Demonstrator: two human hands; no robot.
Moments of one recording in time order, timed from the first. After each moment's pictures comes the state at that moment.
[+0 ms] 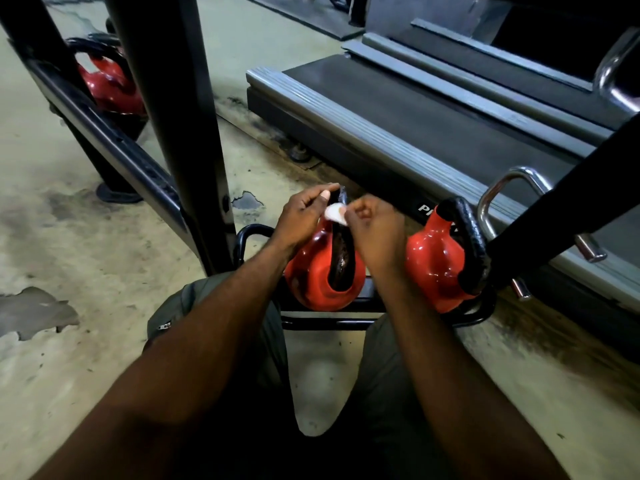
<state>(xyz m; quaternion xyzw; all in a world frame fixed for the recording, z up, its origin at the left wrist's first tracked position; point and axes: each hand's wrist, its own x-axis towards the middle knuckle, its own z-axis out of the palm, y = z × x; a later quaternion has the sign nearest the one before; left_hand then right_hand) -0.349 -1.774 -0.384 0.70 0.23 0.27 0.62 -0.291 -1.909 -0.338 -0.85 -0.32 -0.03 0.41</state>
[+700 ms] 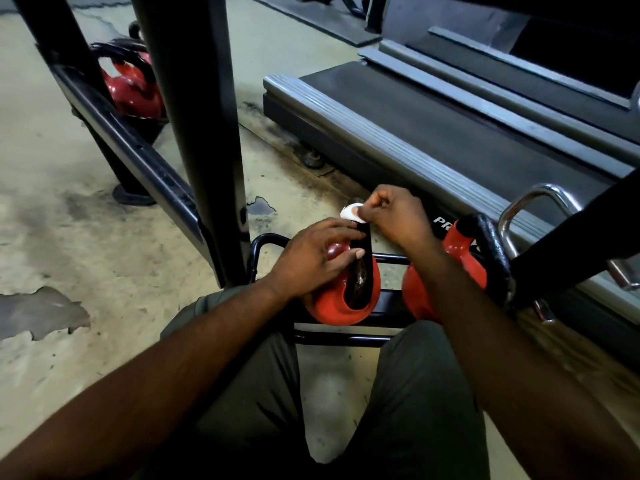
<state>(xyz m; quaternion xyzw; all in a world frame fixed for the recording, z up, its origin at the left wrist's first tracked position) -0.398 -1.803 -0.374 0.88 0.09 0.29 0.38 -0.234 -1.889 -0.318 -0.85 -0.35 0.13 0.35</state>
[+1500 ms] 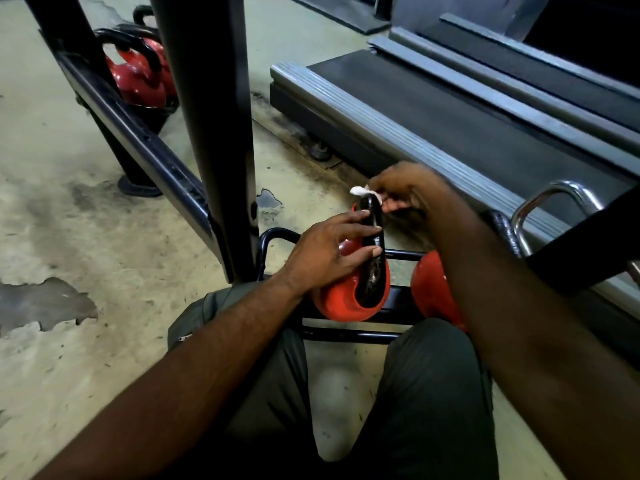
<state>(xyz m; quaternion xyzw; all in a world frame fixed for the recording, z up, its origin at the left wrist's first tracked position) -0.392 -1.787 -0.379 0.87 0.13 0.28 0.38 -0.188 -1.806 -0.308 -0.87 -0.25 0.36 0.23</state>
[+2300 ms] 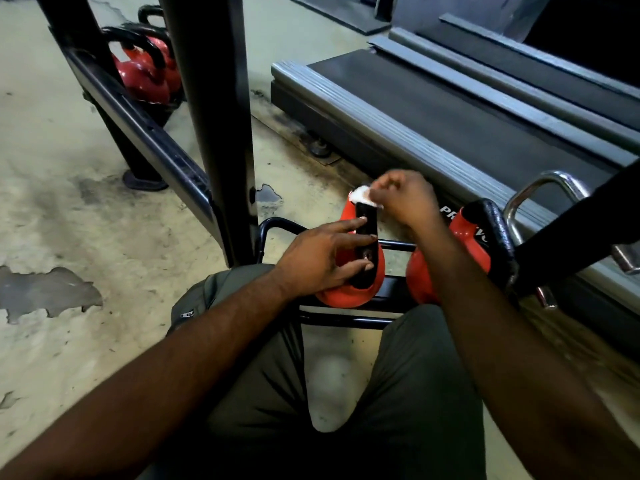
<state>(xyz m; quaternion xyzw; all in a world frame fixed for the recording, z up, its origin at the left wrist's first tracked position) -0.425 -1.807 -0.370 0.93 0.08 0.23 0.26 -0.234 -1.876 -0.318 -0.85 -0.34 0.14 0.38</state>
